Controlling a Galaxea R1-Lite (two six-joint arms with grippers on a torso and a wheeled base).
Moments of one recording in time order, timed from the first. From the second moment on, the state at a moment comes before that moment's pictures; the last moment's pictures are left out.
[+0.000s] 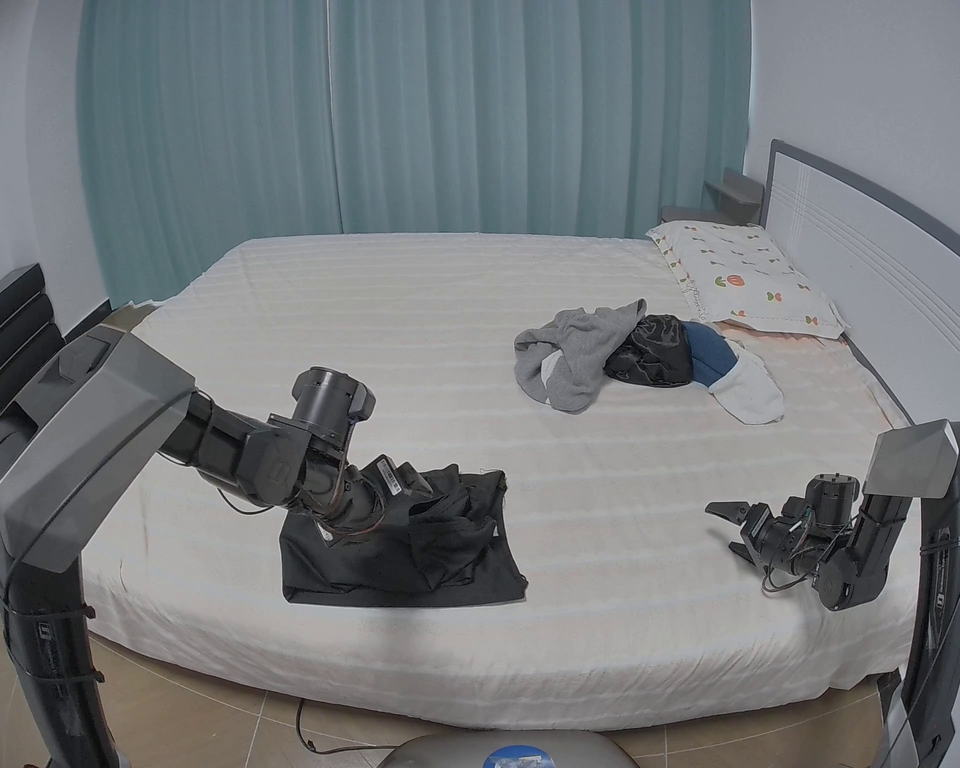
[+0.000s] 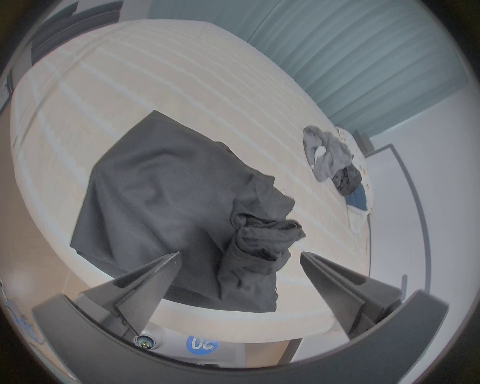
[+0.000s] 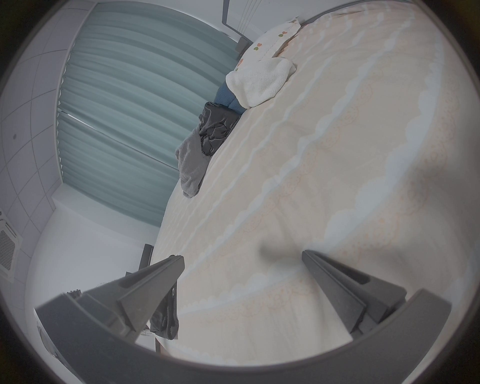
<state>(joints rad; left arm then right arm) -0.33 2.18 -1.25 -0.06 -0.12 -0.89 -0.07 2.45 -0.65 -1.32 0.45 0.80</state>
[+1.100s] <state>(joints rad) -0.19 2.22 -1.09 -0.28 -0.27 -0.99 0.47 2.31 -0.69 -1.03 -0.20 0.52</state>
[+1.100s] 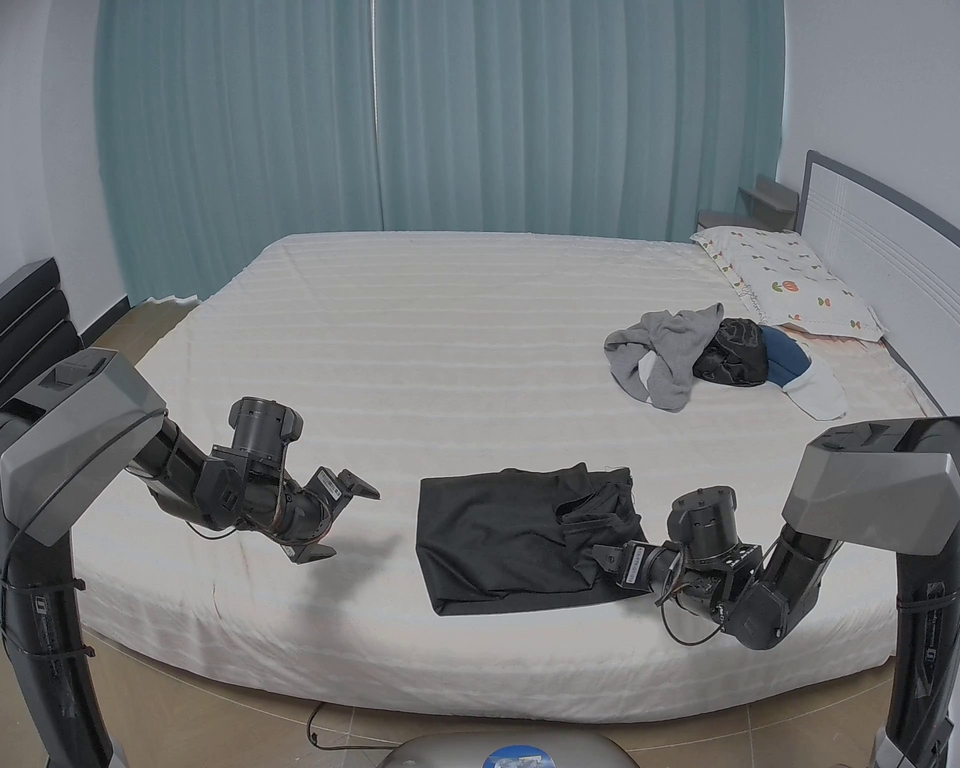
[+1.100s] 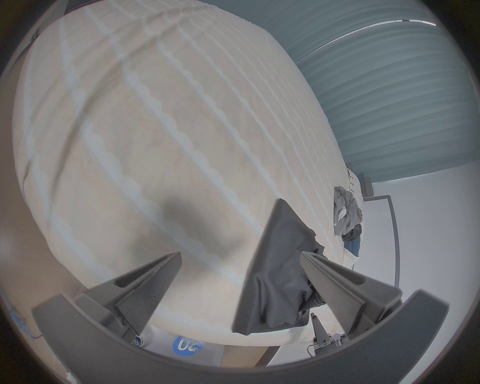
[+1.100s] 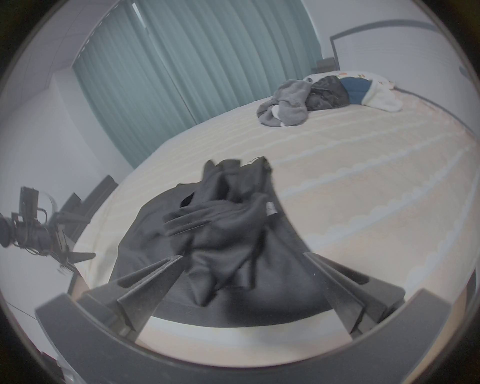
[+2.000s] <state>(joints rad) -0.19 2.23 -1.06 -0.33 -0.27 -0.98 0.39 2.29 -0.71 -0.86 -0.37 0.42</state>
